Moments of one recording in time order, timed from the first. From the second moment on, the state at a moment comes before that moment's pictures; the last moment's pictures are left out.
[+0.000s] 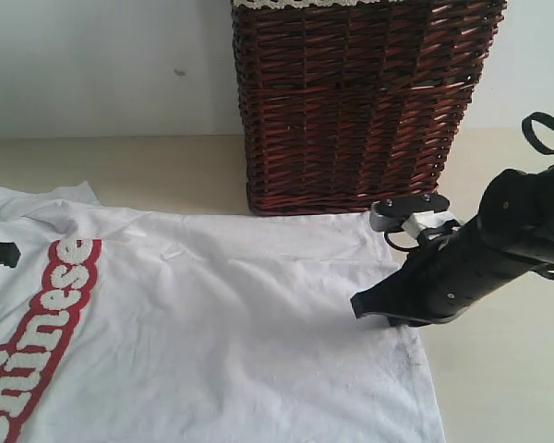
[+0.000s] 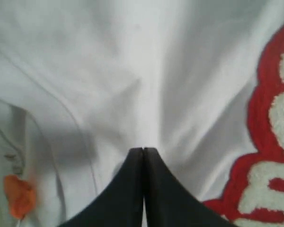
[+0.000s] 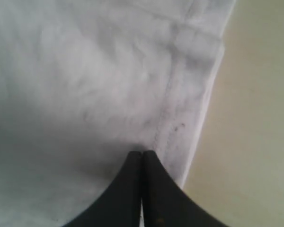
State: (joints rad) left arm 0.07 1.91 -1.10 0.00 0.81 0.00; right arm 0.37 1.85 -0.79 0.50 0.27 -0.37
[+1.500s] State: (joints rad) left arm 0.11 1.91 -1.12 -0.09 0.86 0.10; right arm 0.30 1.83 -0.80 0.06 0.42 -0.01
